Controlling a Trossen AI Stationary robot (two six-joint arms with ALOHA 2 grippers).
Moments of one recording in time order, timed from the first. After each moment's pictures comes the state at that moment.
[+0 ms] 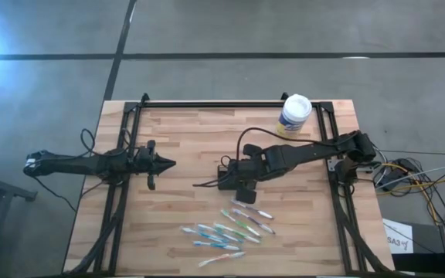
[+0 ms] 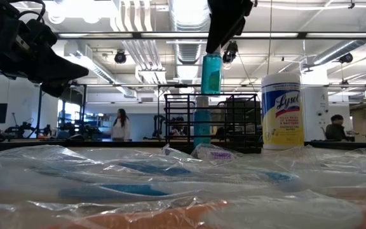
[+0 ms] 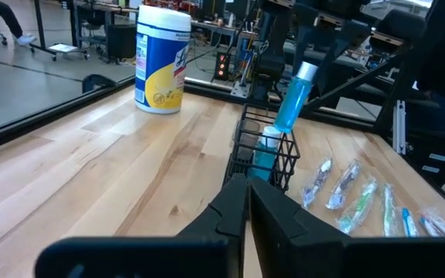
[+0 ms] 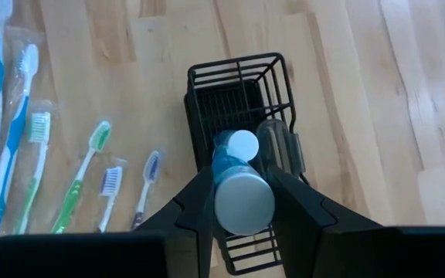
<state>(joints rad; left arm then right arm) -0.02 0.27 0.01 0.12 -0.15 -0.21 0.18 1.83 1.69 -1.06 0.24 0.33</state>
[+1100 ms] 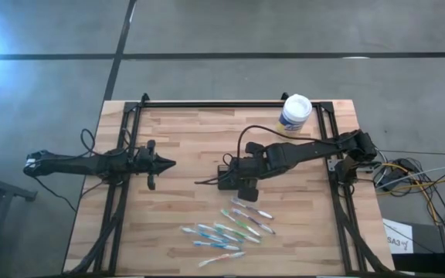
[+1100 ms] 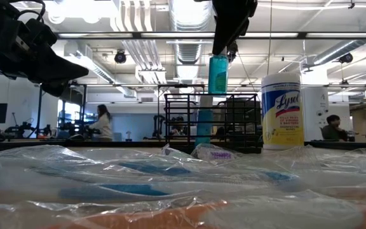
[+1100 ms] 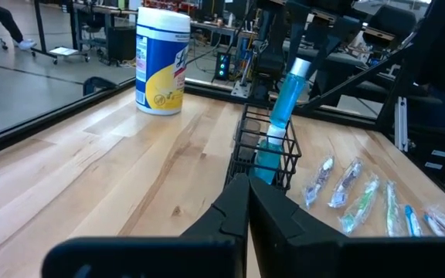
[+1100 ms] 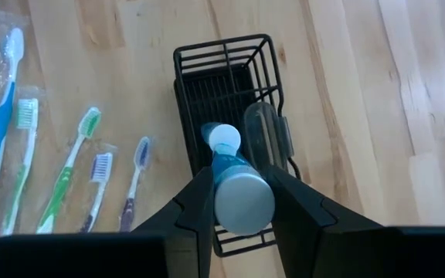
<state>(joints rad) -0.02 0.27 0.01 0.12 -0.15 -0.19 0.17 1.81 1.69 -1.10 0.24 0.33</state>
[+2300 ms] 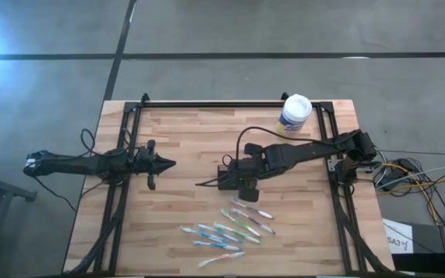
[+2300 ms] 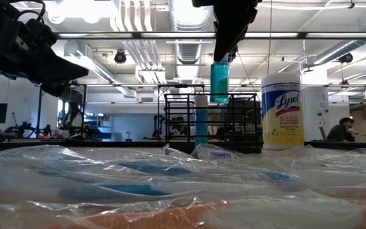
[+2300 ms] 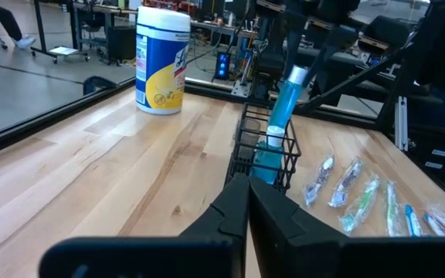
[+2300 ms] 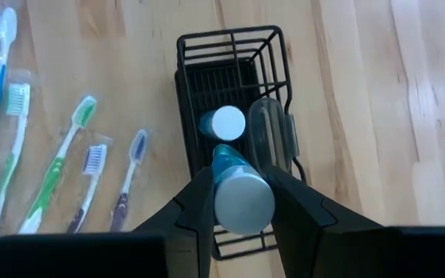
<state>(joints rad) -0.02 0.27 0.01 0.12 -0.15 -0.19 0.17 1.82 1.66 -1.07 0.23 0.28</state>
